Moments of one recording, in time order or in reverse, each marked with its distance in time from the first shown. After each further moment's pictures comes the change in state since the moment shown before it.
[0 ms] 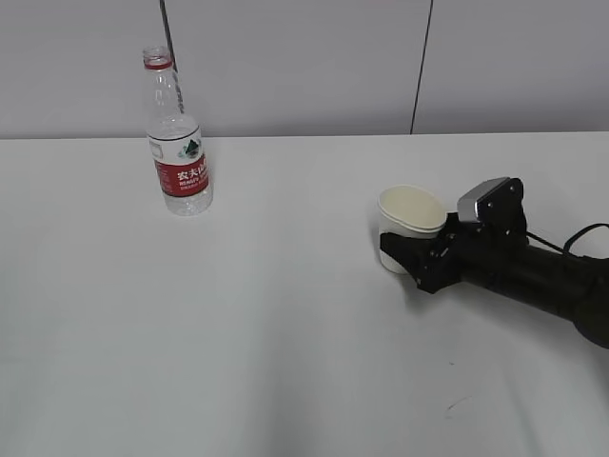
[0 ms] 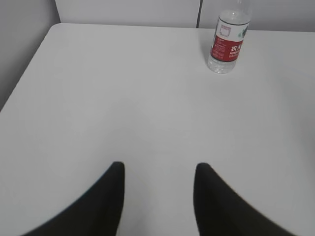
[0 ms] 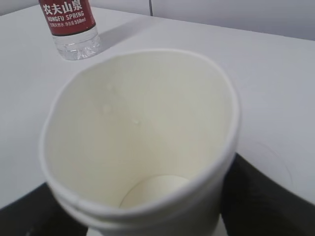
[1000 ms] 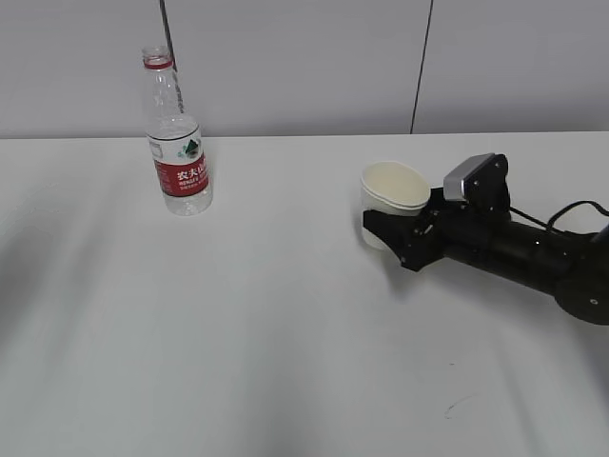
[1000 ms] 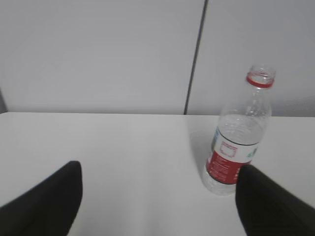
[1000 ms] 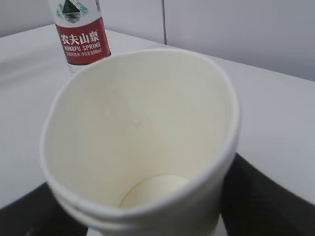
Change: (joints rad) left arm -0.087 1.046 -0.025 -0.051 -1.184 0.023; right arm 0.026 -0.019 -0.073 -0.032 0.000 0.030
